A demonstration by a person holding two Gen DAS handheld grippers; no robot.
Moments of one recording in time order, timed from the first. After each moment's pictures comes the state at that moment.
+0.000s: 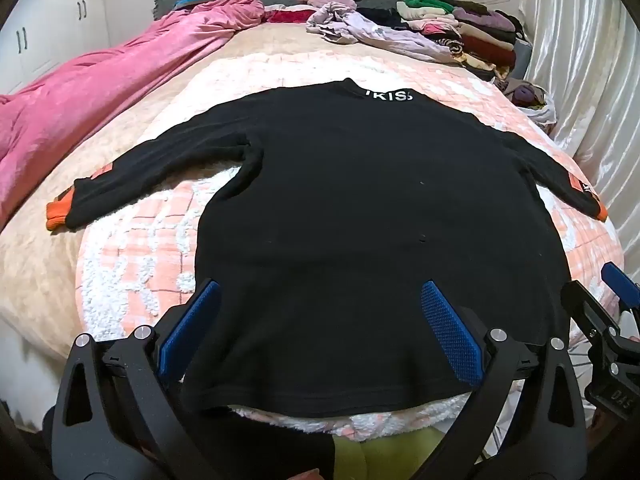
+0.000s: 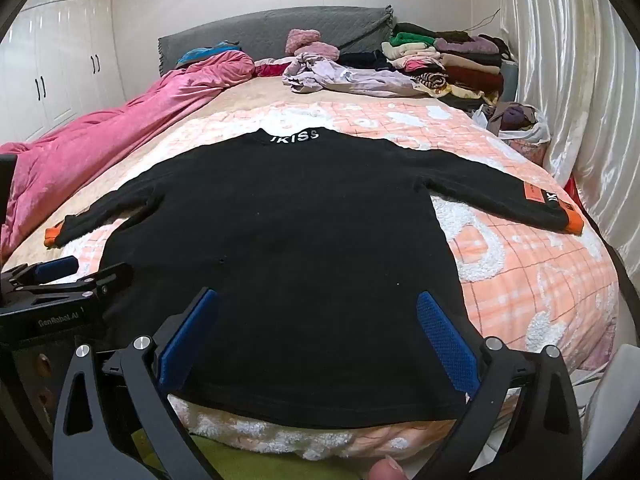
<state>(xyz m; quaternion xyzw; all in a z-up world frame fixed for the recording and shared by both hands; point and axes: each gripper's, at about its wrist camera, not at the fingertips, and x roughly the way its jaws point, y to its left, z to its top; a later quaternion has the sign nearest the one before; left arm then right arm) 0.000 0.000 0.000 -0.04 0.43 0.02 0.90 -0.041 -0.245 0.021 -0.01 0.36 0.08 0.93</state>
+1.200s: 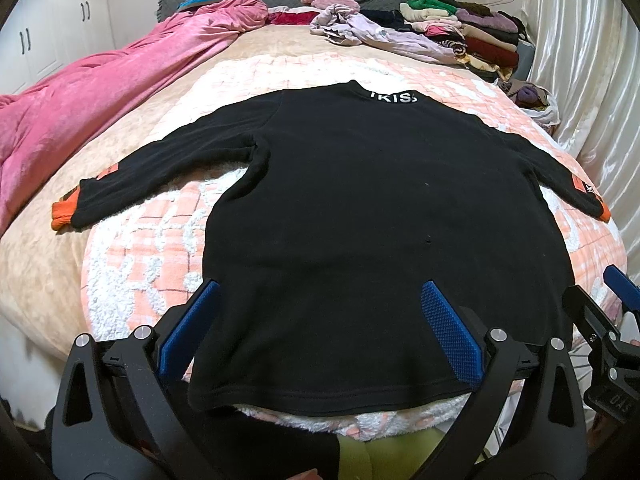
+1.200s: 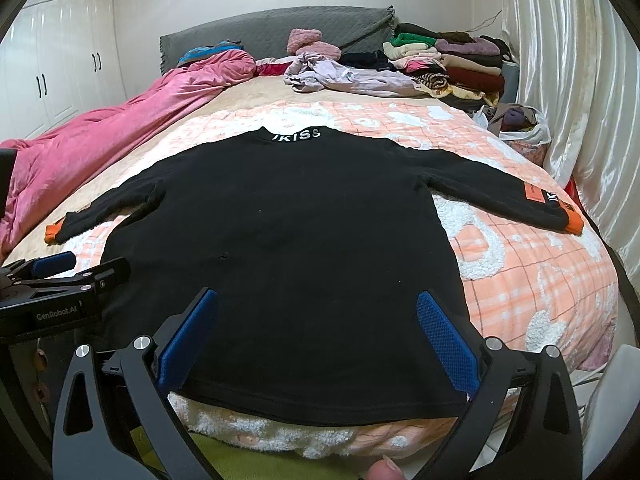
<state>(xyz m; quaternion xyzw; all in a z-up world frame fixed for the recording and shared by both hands) -0.003 0.007 0.003 -0.03 0.42 0.03 0.90 -0.043 -0.242 0.019 -0.01 0.36 0.08 0.93</state>
